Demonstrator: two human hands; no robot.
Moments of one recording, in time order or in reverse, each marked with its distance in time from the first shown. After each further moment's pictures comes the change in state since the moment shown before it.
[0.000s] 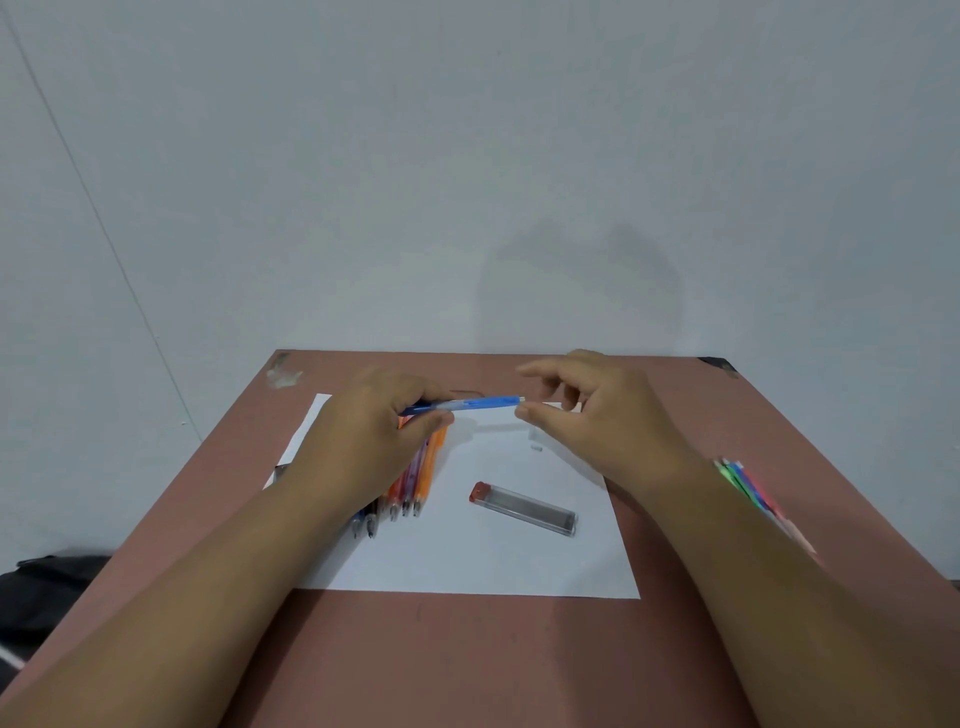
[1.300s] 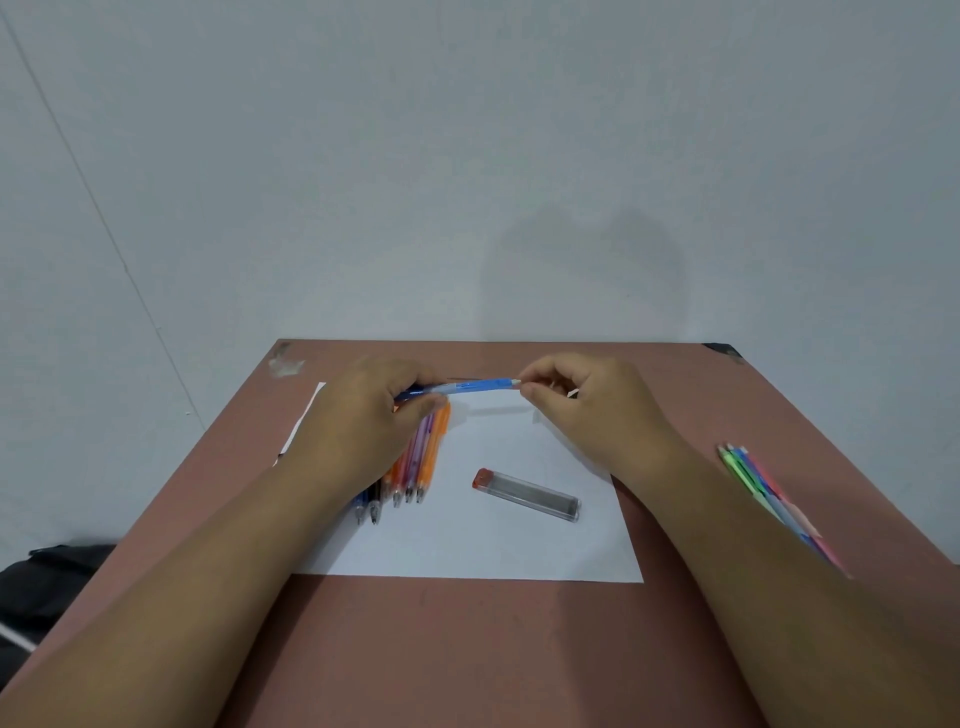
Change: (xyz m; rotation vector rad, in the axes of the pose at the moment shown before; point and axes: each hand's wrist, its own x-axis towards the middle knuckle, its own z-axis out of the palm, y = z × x) left_hand 0.002 -0.012 0.002 0.041 -0.015 -0.050; right_hand 0.002 -0.002 0.012 0.138 -0.002 0.099
